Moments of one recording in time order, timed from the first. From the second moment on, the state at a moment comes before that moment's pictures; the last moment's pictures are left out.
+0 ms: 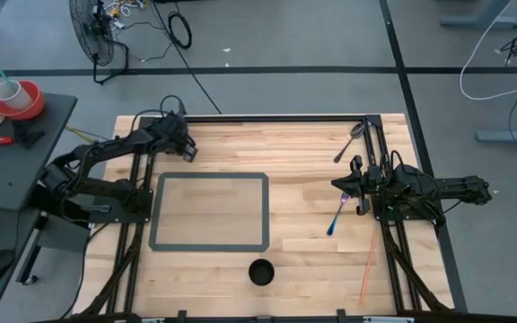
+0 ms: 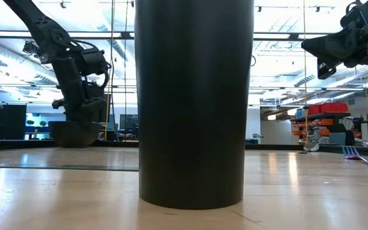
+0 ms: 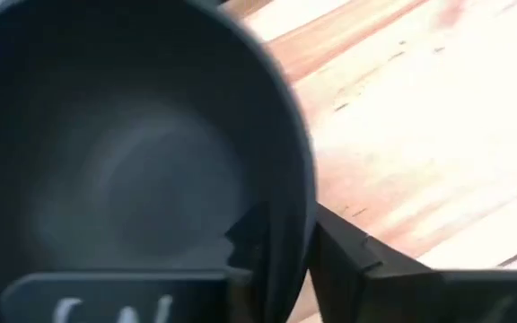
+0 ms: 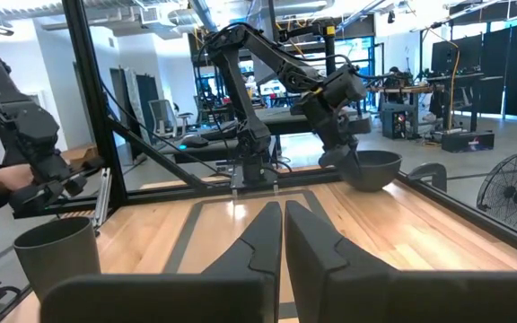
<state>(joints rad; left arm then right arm) 0.84 1.27 0.58 -0.36 -0.21 -0.11 0.02 0.02 0.02 0.12 0.04 0.10</state>
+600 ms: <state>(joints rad) 0.46 1.26 0.75 -0.71 -0.24 -0.13 0.02 0.02 0.02 0.12 0.04 0.10</state>
